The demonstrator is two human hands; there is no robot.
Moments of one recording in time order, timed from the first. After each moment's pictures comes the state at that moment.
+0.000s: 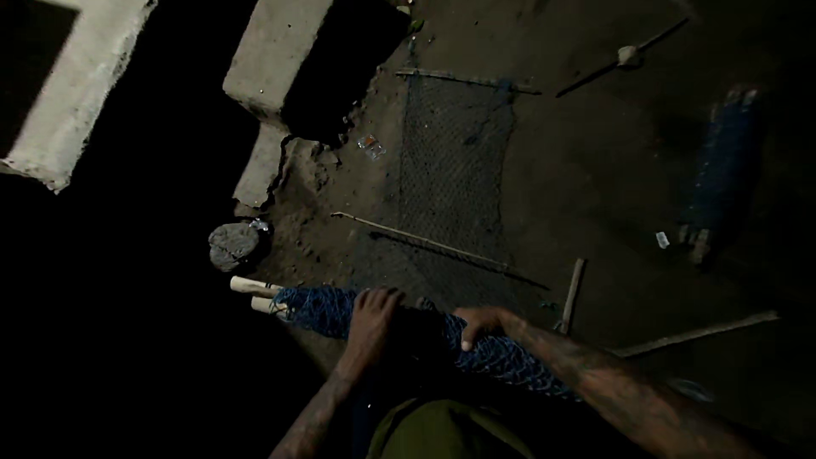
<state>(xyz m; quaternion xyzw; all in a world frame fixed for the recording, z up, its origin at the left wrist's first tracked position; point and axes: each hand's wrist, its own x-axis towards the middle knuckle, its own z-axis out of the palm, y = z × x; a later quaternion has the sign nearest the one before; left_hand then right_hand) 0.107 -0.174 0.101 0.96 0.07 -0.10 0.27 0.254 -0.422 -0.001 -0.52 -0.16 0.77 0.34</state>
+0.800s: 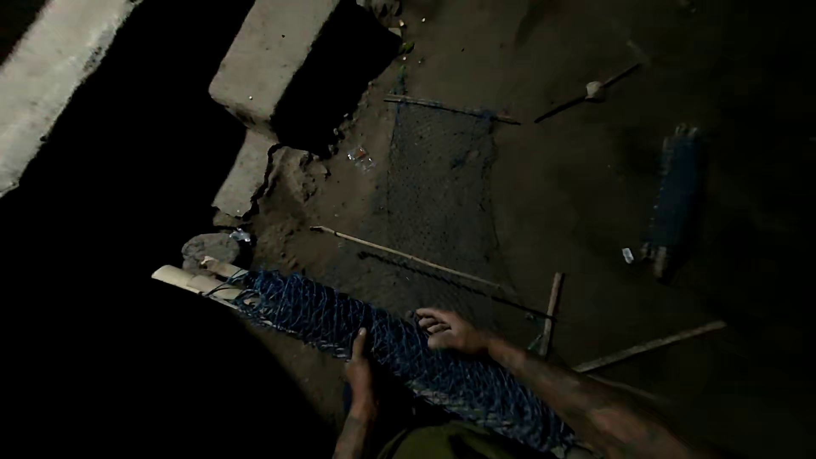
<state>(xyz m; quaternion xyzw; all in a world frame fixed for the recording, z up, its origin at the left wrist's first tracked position) 0.086 -0.208 0.053 0.31 0.62 0.13 0.71 0.236 -0.380 0.018 -0.66 -0.21 0.61 0.39</state>
